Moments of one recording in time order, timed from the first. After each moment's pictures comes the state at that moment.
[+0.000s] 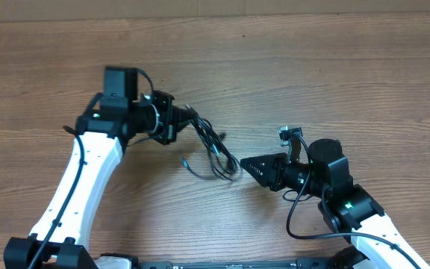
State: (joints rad) left arm -0.15 1.47 1.13 -0.63 0.74 -1.53; right arm 0.43 0.98 0.48 -0.01 -0.60 0.64
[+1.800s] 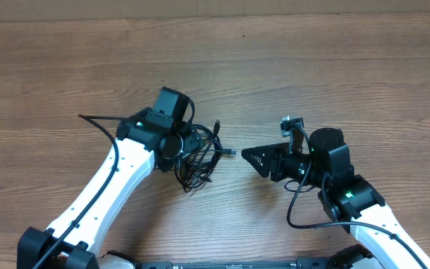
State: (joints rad) left arm -0.40 1.49 1.10 -0.89 0.08 -0.96; right arm 0.39 1.05 0.56 -0.08 -0.57 0.56
